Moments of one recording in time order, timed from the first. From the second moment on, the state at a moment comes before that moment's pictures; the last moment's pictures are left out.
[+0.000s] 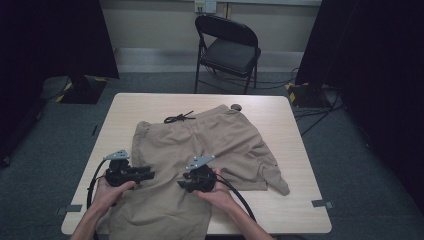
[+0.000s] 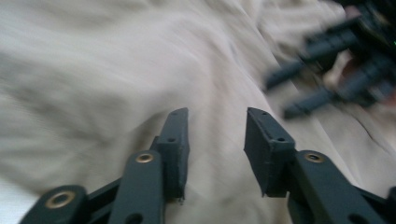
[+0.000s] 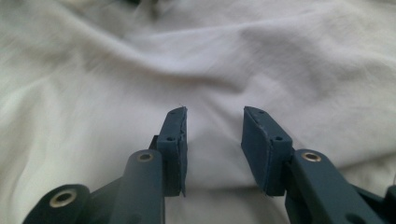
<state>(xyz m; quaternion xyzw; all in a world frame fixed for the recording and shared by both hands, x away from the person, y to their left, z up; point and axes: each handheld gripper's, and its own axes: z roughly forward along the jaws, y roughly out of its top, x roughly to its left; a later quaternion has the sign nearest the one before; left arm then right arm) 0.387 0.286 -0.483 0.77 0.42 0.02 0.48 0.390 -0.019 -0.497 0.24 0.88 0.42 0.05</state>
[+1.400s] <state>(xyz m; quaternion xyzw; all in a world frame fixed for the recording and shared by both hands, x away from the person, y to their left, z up) 0.389 0.294 -0.498 0.78 0.45 0.03 0.44 0.387 -0.071 -0.498 0.30 0.86 0.39 0.13</state>
